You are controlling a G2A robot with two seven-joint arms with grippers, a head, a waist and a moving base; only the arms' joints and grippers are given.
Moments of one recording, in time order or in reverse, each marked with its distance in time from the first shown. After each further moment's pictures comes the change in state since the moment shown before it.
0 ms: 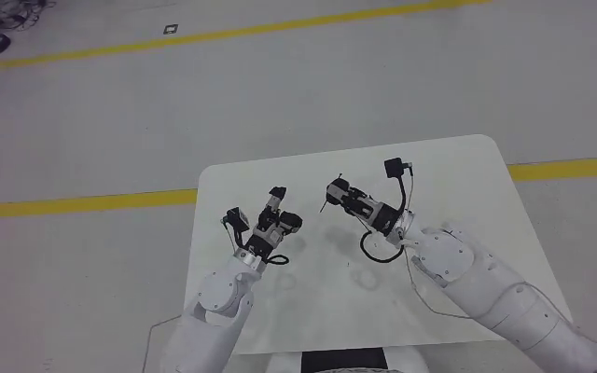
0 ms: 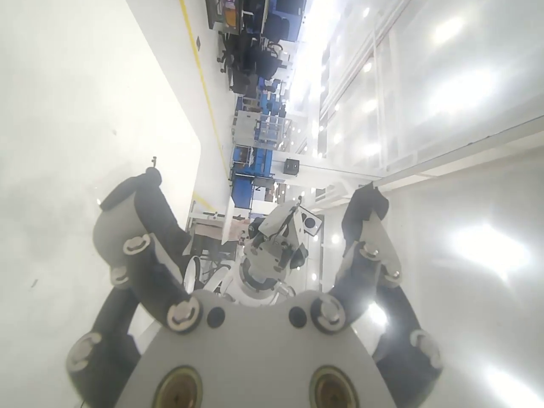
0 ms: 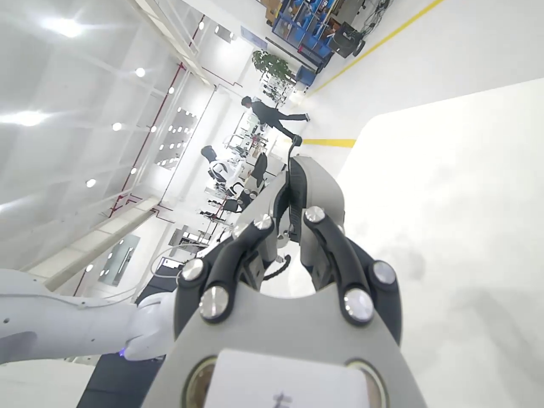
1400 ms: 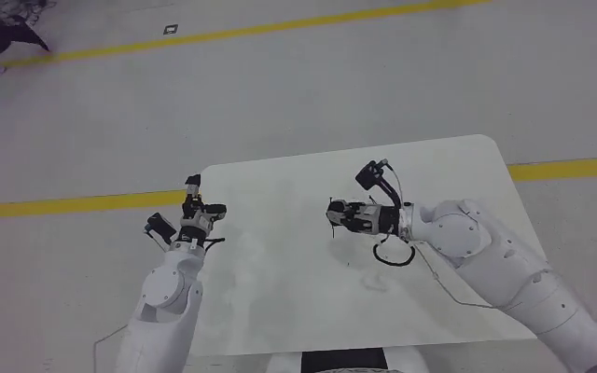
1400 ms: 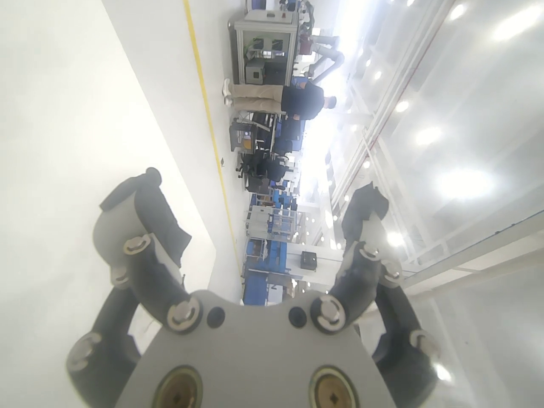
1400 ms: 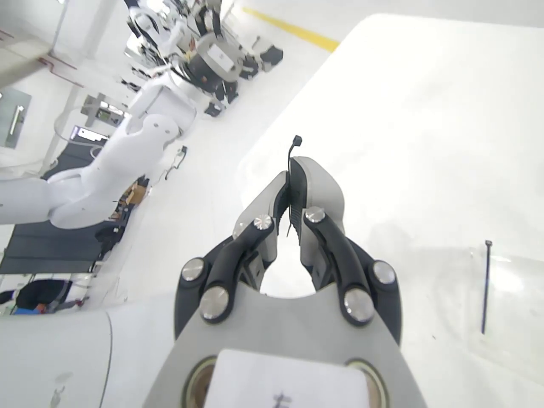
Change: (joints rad) left arm 0.076 0.033 -0.305 -0.048 -0.067 0.134 0.183; right arm 0.059 0.043 0.062 -0.065 -0.236 0.000 0.422
